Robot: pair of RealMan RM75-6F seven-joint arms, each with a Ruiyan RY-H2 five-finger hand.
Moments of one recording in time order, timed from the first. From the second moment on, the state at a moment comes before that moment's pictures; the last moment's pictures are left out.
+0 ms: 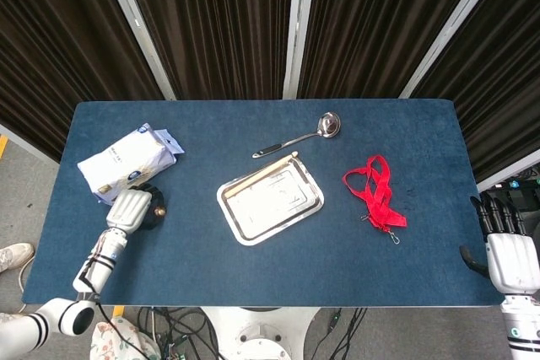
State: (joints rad) left arm -0.50 -1.54 -0.10 -1.25 1.31 1.01 0.09; right arm 0.07 -1.14 0.07 -1.58 -1.49 1.50 -0.07
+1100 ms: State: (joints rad) left arm -0.51 -1.54 -0.11 -1.25 1.27 1.01 0.13; right arm 0.07 -1.14 0.08 -1.57 -1.48 1.48 -0.07
